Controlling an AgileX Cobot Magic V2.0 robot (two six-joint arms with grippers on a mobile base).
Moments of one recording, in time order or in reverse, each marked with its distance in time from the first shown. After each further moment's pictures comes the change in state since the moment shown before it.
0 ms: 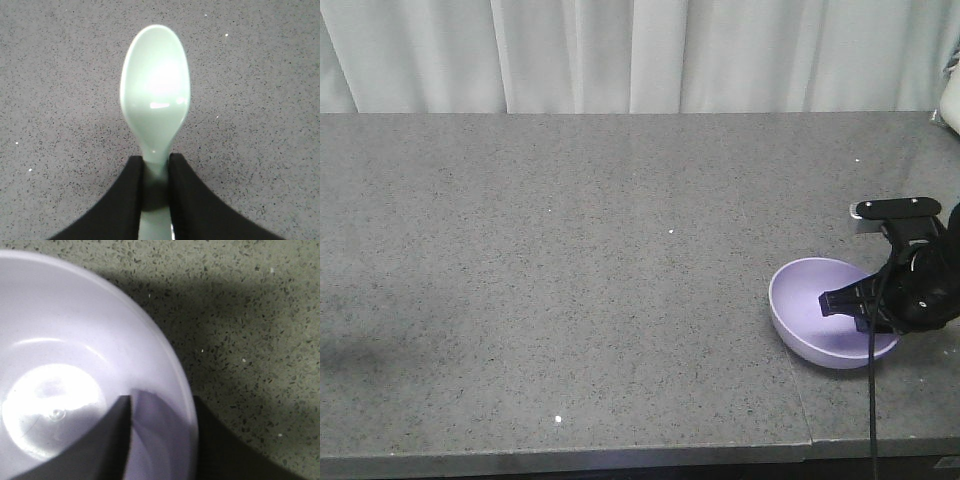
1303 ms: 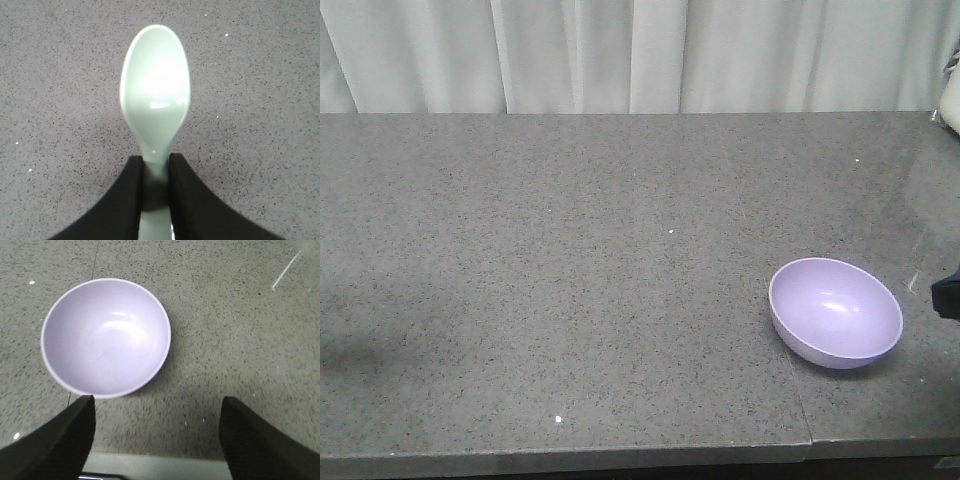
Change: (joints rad) left arm 0.000 0.000 0.000 0.000 0.000 0.000; right arm 0.000 -0.584 0.000 0.040 0.282 -0.064
